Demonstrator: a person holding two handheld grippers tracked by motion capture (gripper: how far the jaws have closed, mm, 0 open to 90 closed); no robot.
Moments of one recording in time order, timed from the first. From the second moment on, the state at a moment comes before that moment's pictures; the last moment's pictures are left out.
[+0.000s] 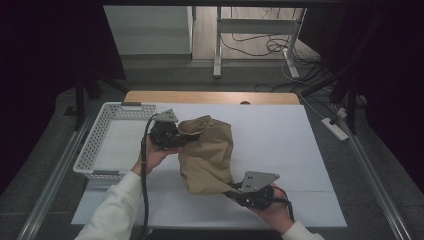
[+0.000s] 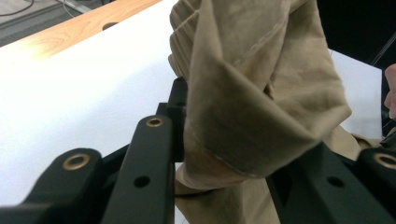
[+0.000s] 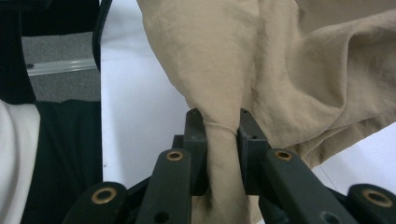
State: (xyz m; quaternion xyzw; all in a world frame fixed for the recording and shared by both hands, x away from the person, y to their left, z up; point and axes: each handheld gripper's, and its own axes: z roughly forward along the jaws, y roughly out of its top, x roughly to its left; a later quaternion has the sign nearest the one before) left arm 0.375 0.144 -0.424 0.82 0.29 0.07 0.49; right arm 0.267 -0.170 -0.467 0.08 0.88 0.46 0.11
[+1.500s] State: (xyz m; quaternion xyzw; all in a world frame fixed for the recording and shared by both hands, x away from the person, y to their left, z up) left arm 0.353 0.204 -0.411 0.79 0.33 0.10 0.51; right arm 0.279 -0.123 -0.441 0.05 0.87 0.49 0.10
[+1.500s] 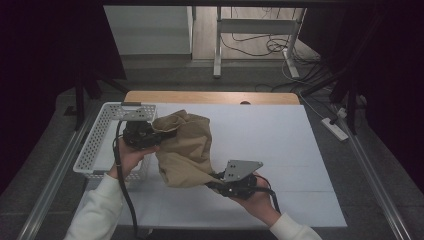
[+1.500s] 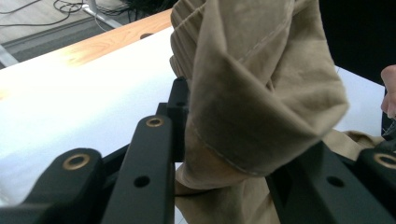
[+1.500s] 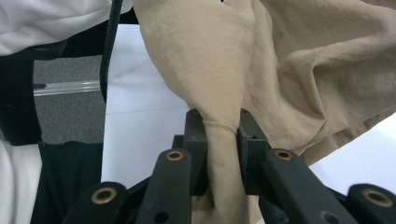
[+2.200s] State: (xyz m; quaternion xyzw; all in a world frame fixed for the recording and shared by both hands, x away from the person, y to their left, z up) left arm 0.350 0.225 -0.399 0.78 0.34 0.12 0.51; right arm 0.284 -0.103 -0.431 0.04 0.86 0.50 0.10
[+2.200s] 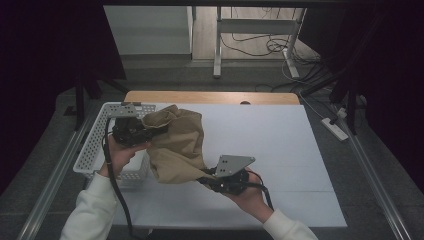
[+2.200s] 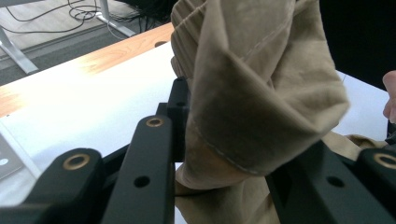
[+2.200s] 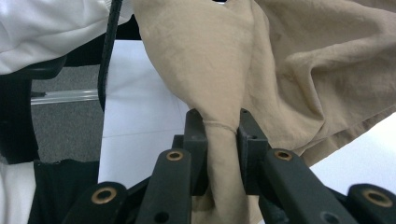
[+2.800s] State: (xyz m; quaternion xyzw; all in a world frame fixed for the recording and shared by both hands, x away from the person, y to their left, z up) left arm 0.349 0.243 -0.395 0.77 0.35 0.13 0.52; right arm 0.290 -0.088 -0.427 0.04 0.85 0.51 0.10
